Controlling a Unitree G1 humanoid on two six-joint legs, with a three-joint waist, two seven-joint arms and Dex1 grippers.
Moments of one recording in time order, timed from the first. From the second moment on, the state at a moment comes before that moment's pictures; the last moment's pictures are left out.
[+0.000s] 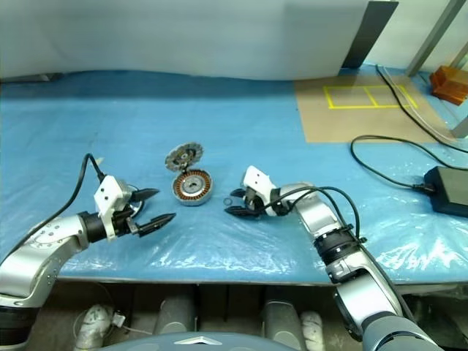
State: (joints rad) left arm 0.03 0.68 0.12 -0.33 -0.44 0.45 -0.82; right arm -0.58 -0.35 0.33 0.35 0.12 0.28 1.04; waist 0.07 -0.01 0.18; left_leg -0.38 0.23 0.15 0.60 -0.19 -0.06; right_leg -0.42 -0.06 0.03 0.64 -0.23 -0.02
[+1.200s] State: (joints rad) left arm 0.01 0.67 0.13 -0.33 -0.44 0.45 -0.81; right arm -0.61 -0.32 0.33 0.53 0.04 0.04 1.03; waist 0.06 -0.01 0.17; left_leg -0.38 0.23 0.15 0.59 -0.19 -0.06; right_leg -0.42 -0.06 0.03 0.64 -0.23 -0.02
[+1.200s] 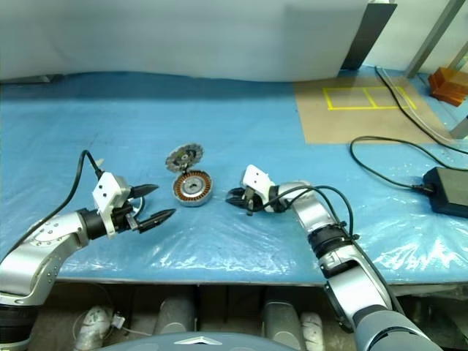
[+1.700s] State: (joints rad) left arm 0.00 0.67 0.13 -0.33 -0.44 0.45 -0.82; right arm -0.70 -0.31 0.24 0.35 0.15 0.28 1.08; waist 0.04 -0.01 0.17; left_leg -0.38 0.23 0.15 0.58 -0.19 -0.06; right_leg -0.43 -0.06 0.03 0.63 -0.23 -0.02
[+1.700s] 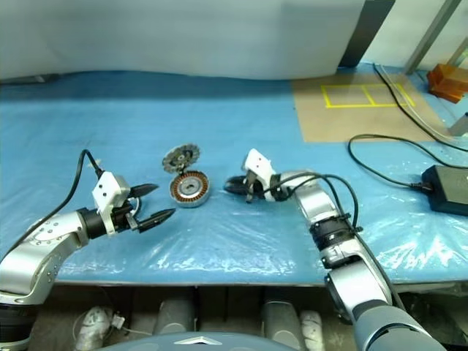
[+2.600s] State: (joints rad) left arm 0.06 0.67 0.19 -0.37 -0.50 0.46 -0.81; right arm -0.81 -0.07 0.33 0.60 0.08 0.23 1.00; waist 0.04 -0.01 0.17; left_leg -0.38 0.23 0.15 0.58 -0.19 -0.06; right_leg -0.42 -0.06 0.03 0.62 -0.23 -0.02
